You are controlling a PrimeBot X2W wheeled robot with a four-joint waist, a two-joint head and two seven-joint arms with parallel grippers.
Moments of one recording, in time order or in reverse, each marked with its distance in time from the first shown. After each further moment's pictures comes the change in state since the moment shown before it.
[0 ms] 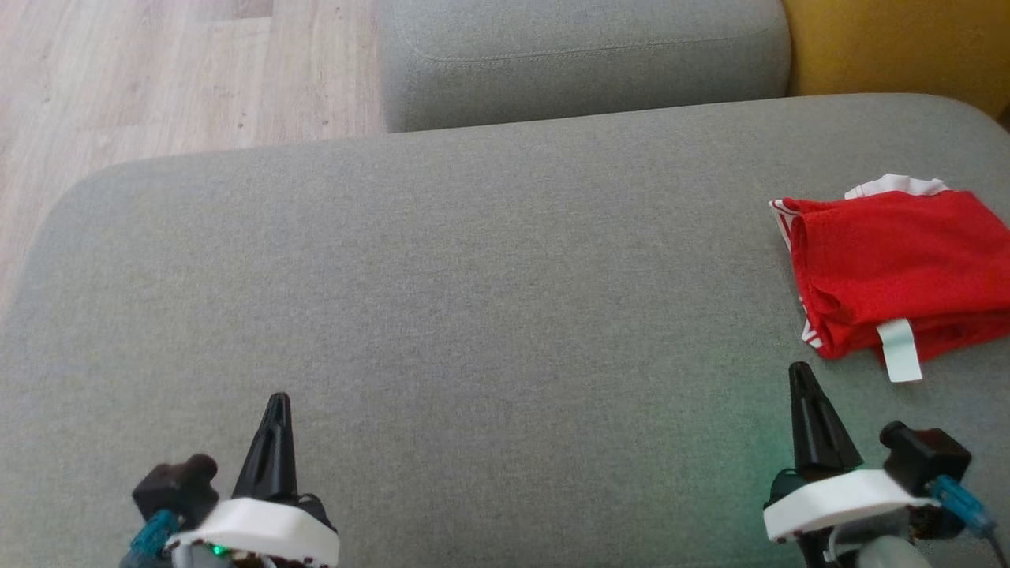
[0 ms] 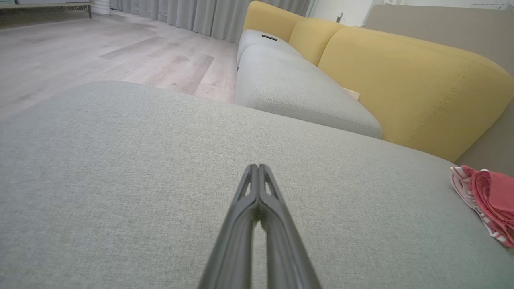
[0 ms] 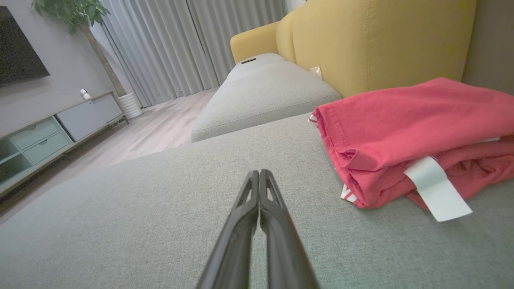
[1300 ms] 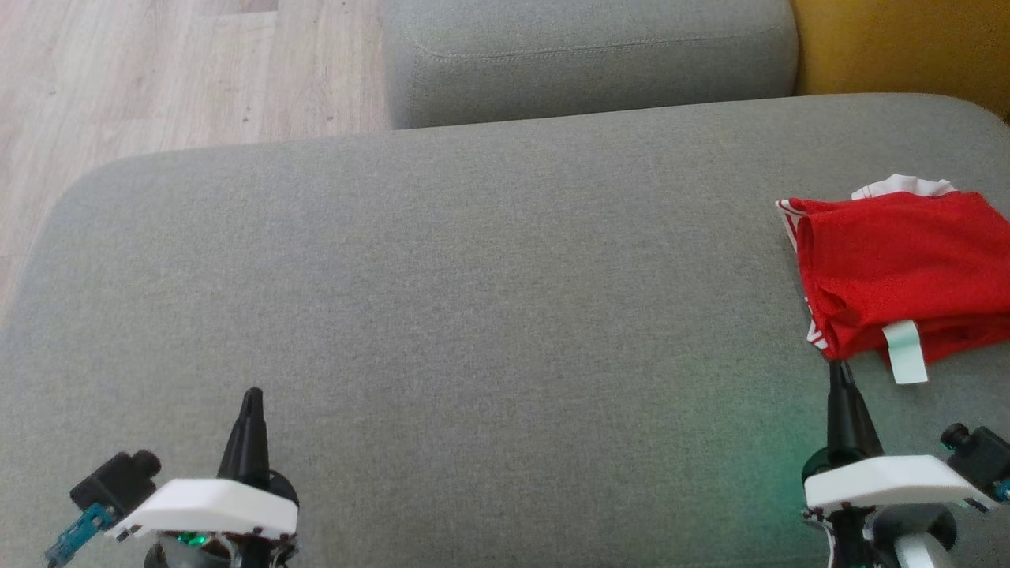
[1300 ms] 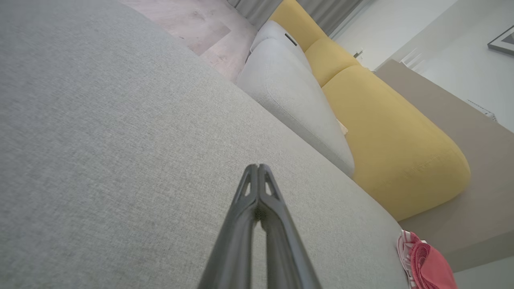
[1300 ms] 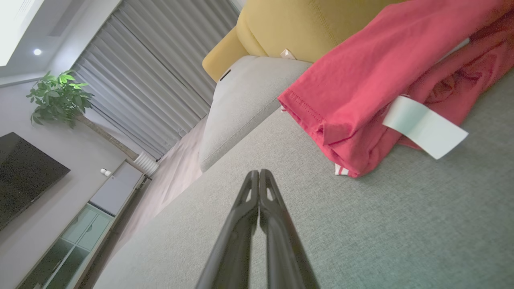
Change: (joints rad) left arm -0.042 0.001 0.062 0.027 -0.428 -0.037 0.112; right arm -0.012 -0.001 -0.044 -0.012 0.459 0.000 0.103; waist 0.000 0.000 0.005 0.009
